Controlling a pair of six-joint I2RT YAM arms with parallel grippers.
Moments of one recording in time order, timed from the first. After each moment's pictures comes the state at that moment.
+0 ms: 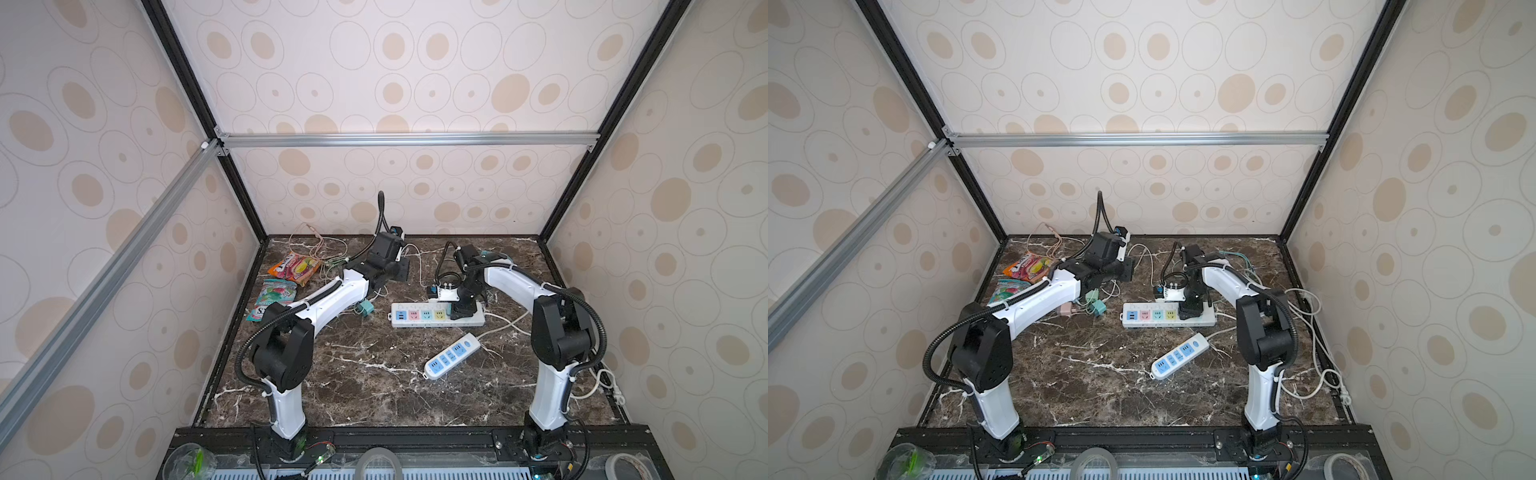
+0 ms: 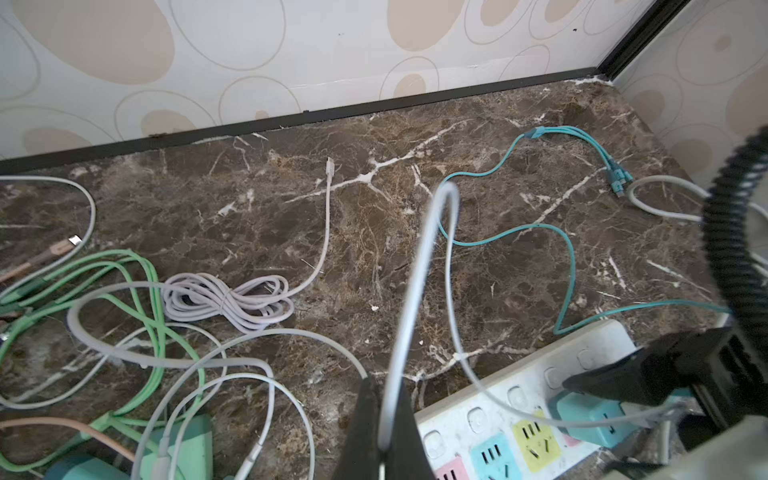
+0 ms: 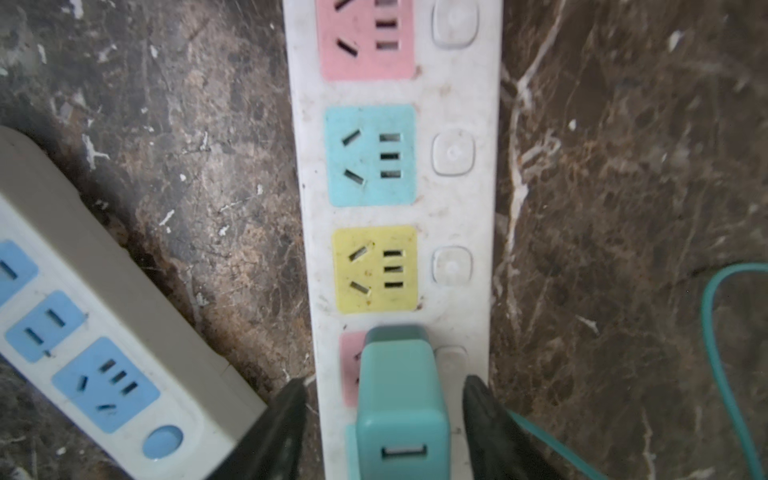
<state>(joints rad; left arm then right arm) -0.58 1.85 1.54 -0.35 -0.10 -0.23 0.33 1.94 1.51 -0.97 -0.24 -1.20</state>
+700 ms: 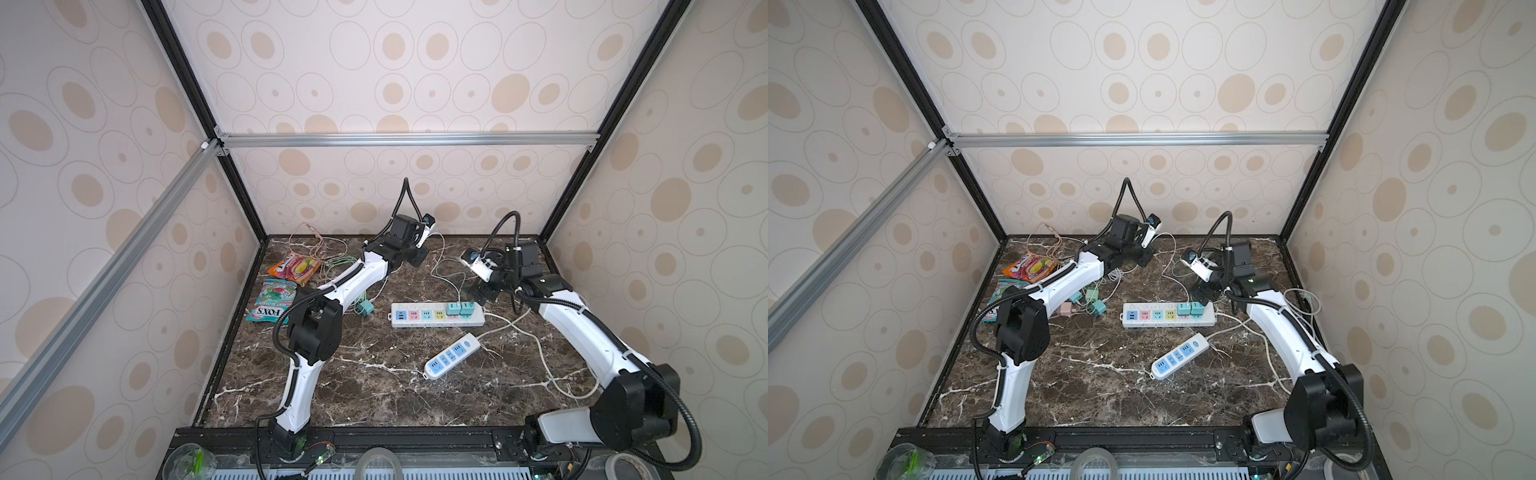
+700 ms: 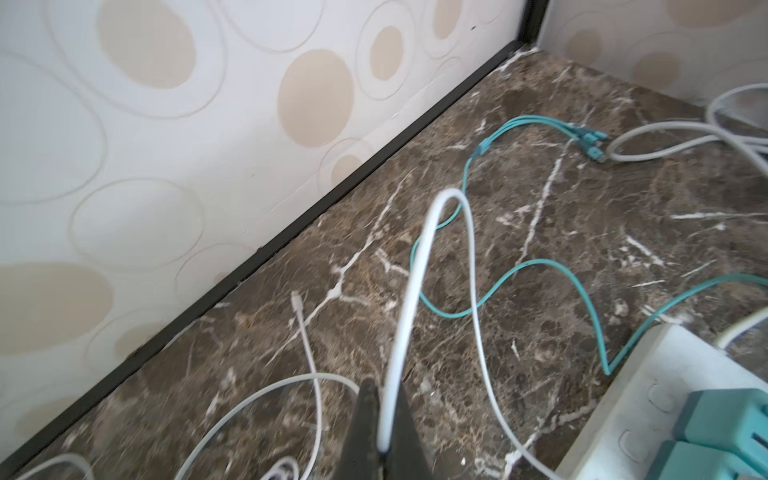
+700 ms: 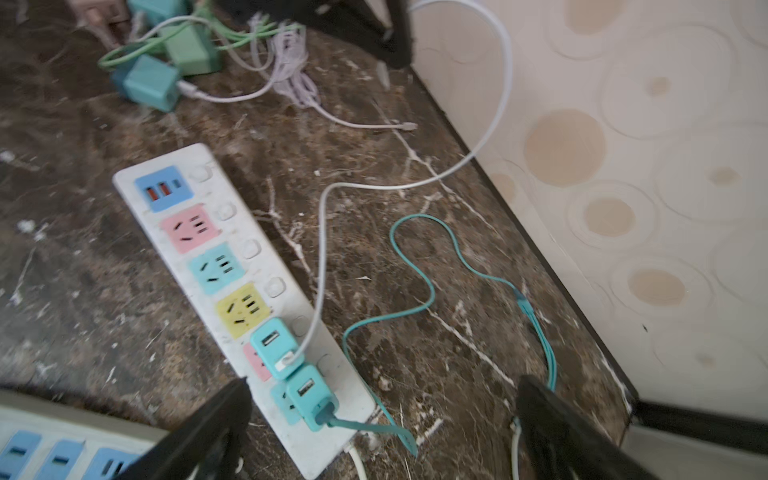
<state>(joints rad) -0.58 2.18 1.95 -0.32 0.10 0.22 0.20 1.34 1.12 -0.42 -0.19 -0.60</state>
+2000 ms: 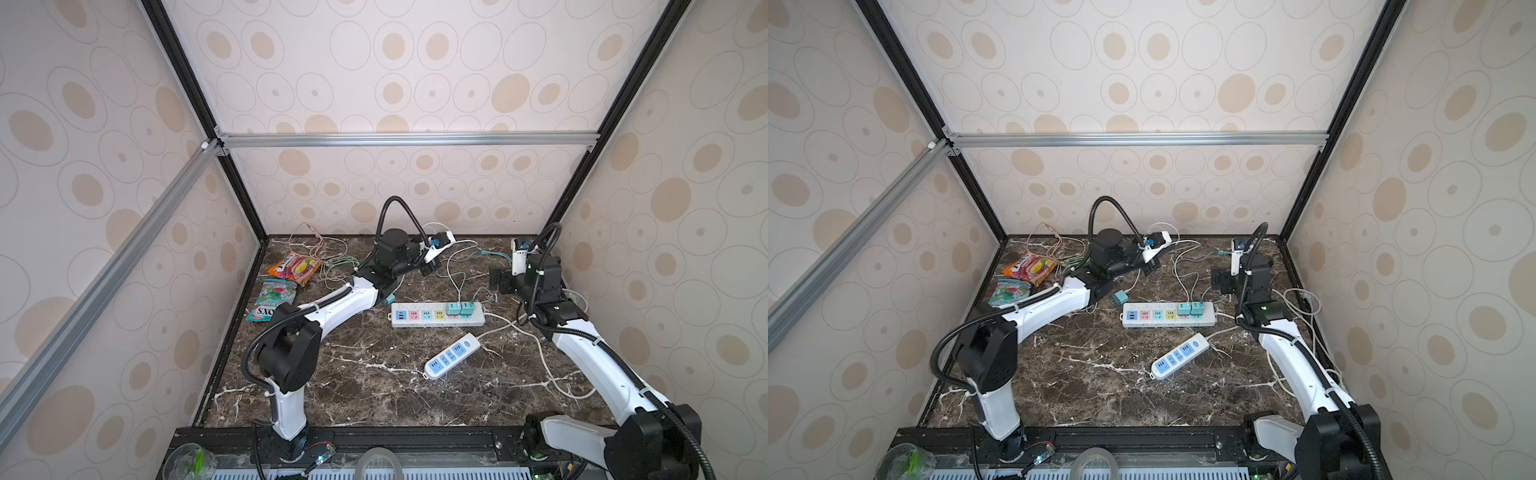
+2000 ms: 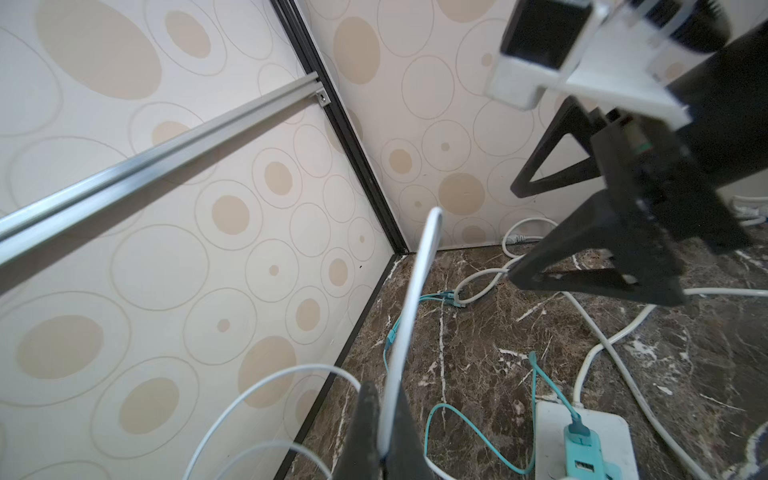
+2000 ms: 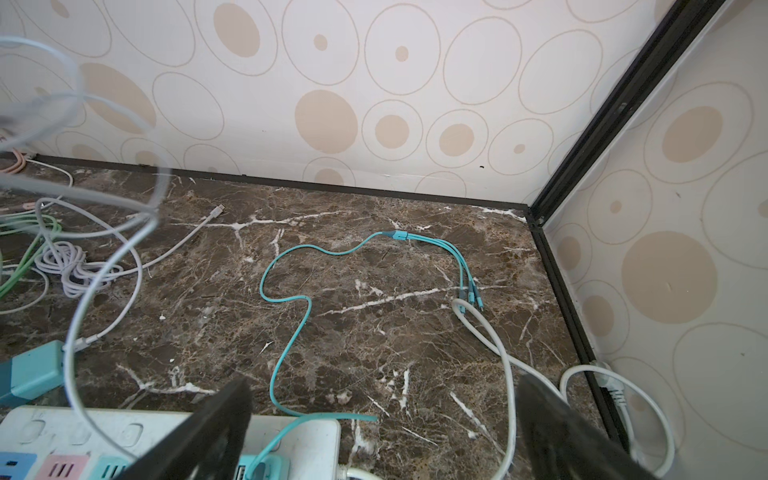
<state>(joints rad) -0.65 1.94 1.54 0.33 0.45 0.48 0.15 1.17 0.91 -0.15 0.16 -0.02</state>
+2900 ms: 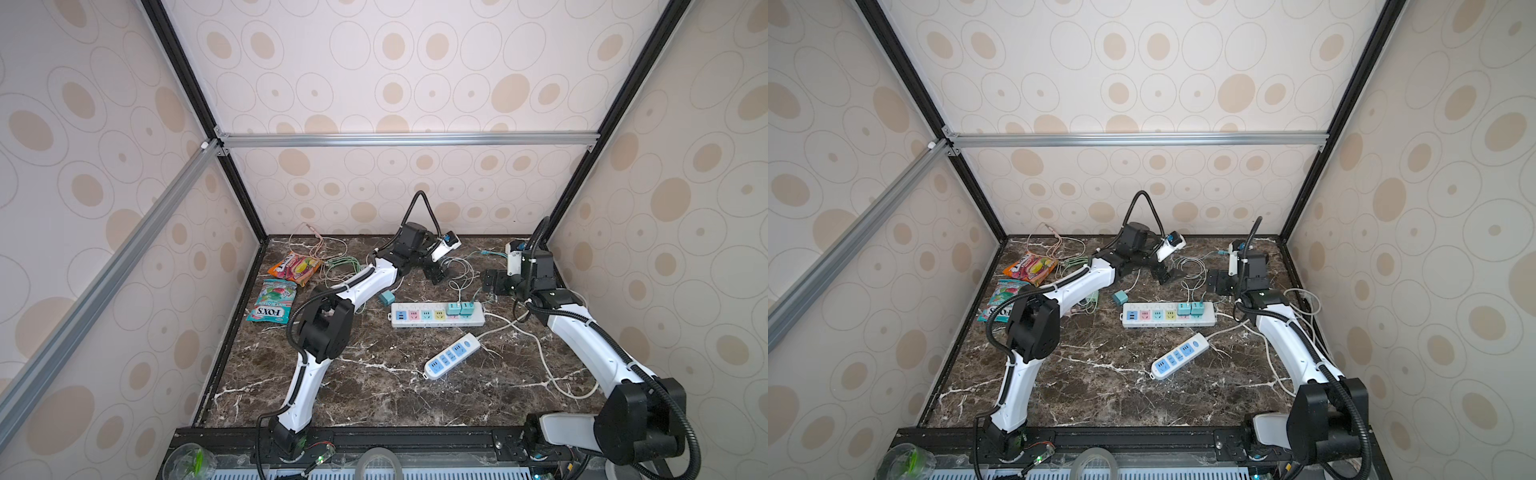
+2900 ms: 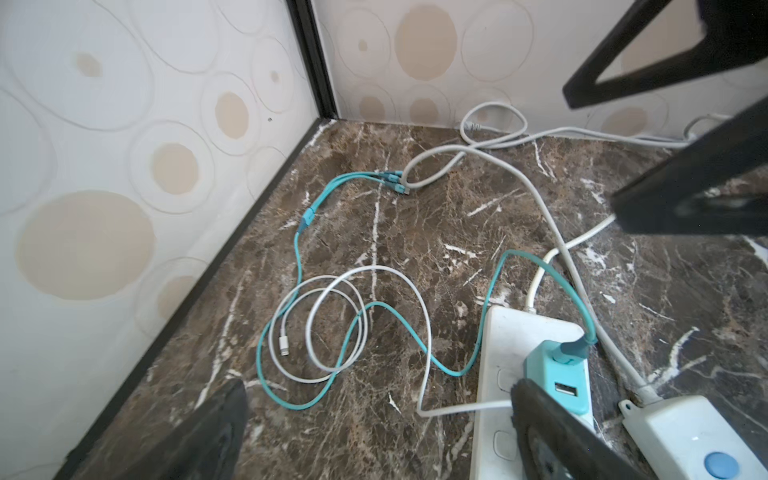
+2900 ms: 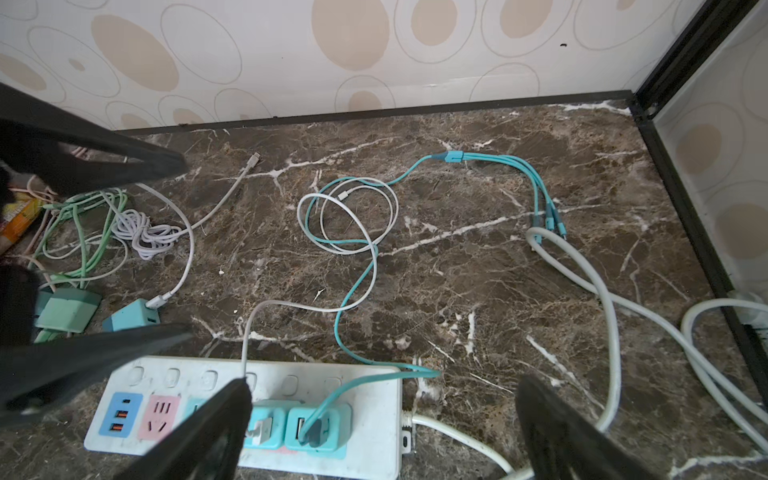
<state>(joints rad) -0.60 2.18 1.88 -0.19 0.48 0.41 0.11 1.31 1.00 -0.33 -0.04 0.15</state>
